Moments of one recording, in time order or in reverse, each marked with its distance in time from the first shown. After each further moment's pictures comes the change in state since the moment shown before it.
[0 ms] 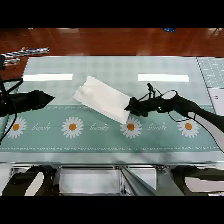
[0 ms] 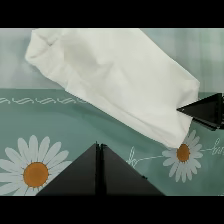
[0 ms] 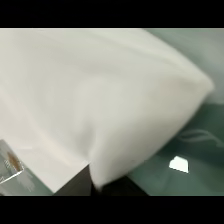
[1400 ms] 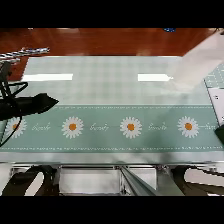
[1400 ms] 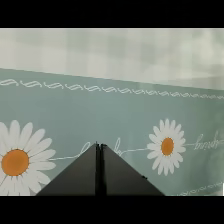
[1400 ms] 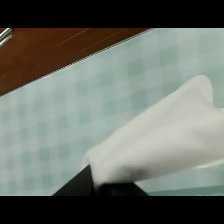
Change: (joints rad) left arm -0.021 -0.001 -0.052 -0.051 0.003 -0.055; right arm -0.767 0.095 1.141 -0.491 0.760 0.325
